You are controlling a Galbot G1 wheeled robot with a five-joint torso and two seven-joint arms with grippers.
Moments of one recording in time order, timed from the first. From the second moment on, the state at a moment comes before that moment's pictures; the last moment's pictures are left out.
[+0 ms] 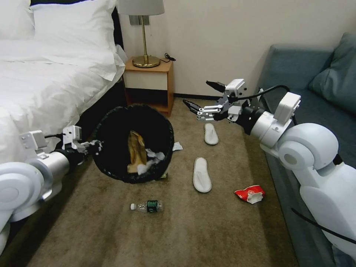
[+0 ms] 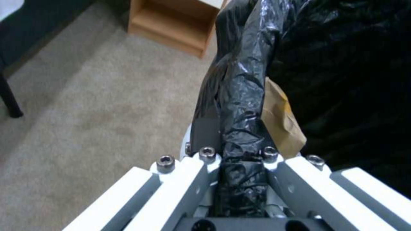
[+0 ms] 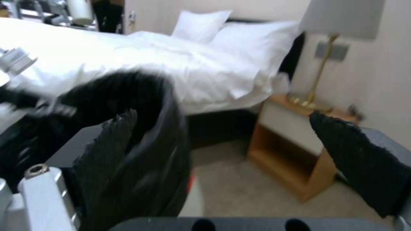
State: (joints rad) left arm 1.12 -0.76 -0.75 -2.23 -1.58 0.74 -0.62; right arm -0.74 0.86 0.26 2.16 0.78 -0.49 -0.25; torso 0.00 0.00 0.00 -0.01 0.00
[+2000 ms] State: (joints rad) left arm 1.06 -0.73 -0.72 -2.32 -1.66 0.74 -0.66; right arm -0.66 1.27 -0.19 1.10 0.25 -0.11 -0.73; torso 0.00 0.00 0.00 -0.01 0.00
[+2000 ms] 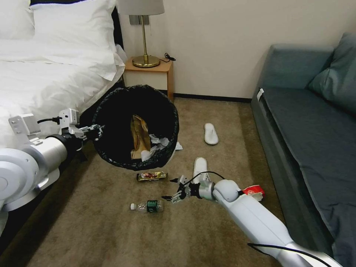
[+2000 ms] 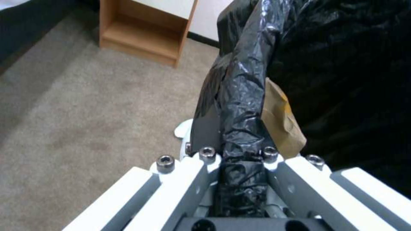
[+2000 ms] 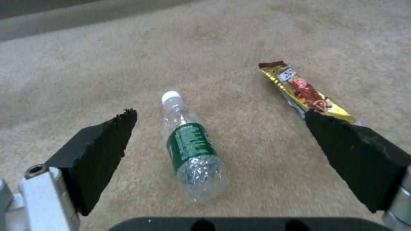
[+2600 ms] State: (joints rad) left arm 1.05 -0.73 -0.71 -2.32 -1.66 0.74 -0.65; right arm -0.58 1.44 -0.23 0.74 0.16 0.00 -0.73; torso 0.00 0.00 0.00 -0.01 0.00
